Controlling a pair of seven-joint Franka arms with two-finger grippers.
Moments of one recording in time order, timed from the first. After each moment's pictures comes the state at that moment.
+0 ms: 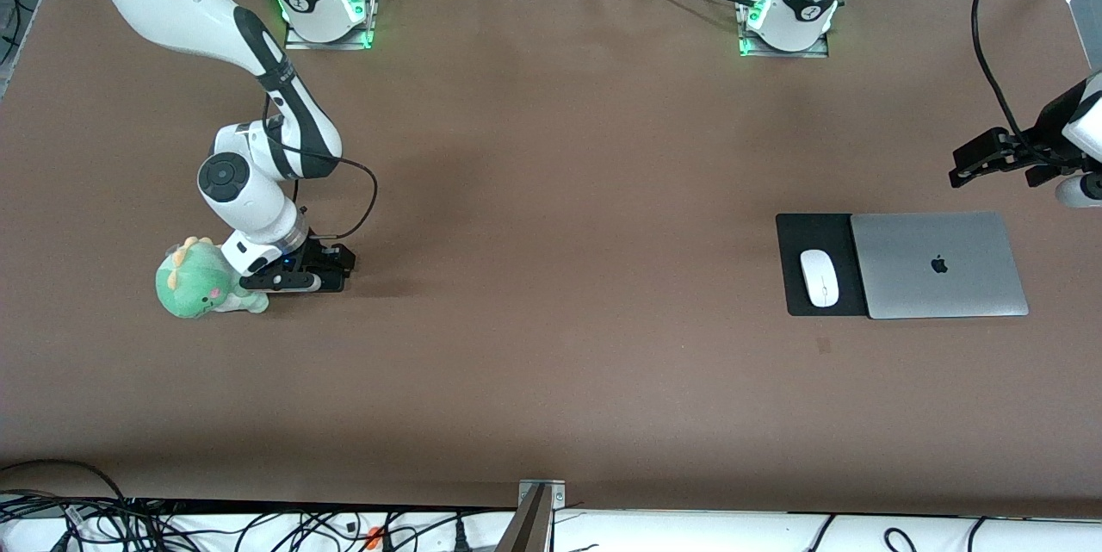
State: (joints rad) left arm -0.02 0.08 0.06 -1.54 0.00 1.61 -0.01; right arm 0.13 0.52 0.02 -2.11 -0.08 2.78 0.18
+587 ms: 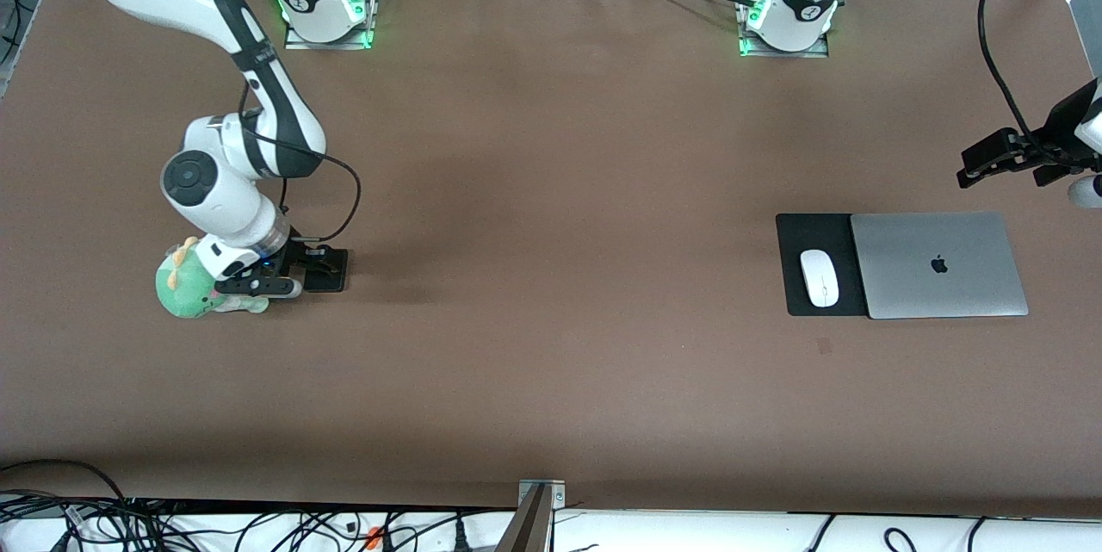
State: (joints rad) left arm -0.01 0.08 0.06 -1.54 0.00 1.61 -0.01; right arm 0.13 0.40 0.02 -1.99 0.00 2.47 0.18
